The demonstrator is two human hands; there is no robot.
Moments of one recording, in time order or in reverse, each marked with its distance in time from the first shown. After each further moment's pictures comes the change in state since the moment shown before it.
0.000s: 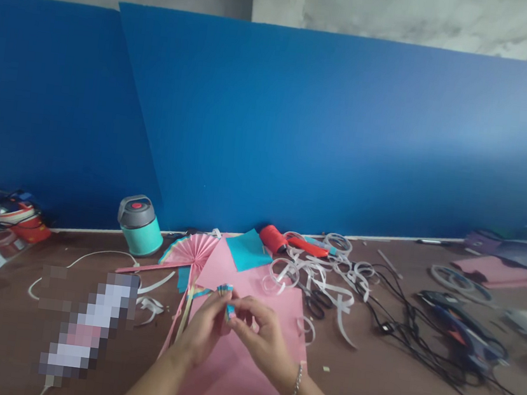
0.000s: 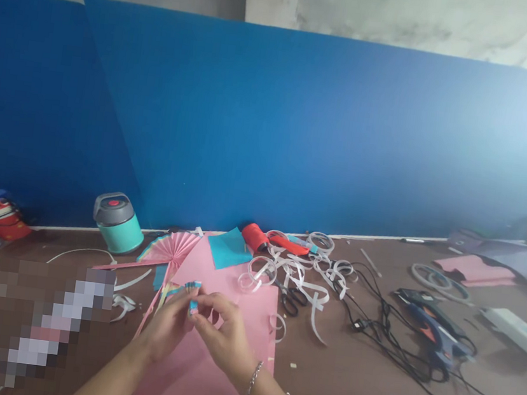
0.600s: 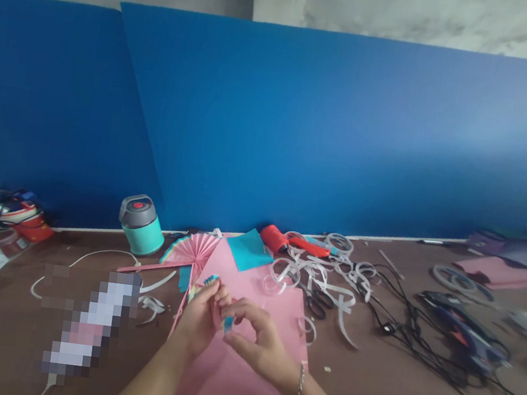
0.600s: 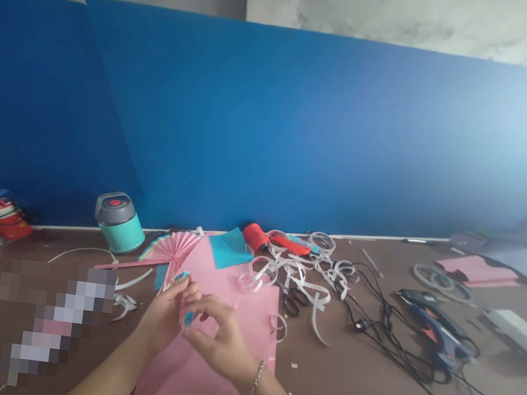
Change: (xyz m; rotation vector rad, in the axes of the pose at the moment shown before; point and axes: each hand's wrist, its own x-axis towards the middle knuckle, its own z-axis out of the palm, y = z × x) left_hand 0.008 0.011 -0.002 -0.291 0.073 -0.031; right_hand -0.001 -0.012 -0.002 0.038 -0.151 -0.037
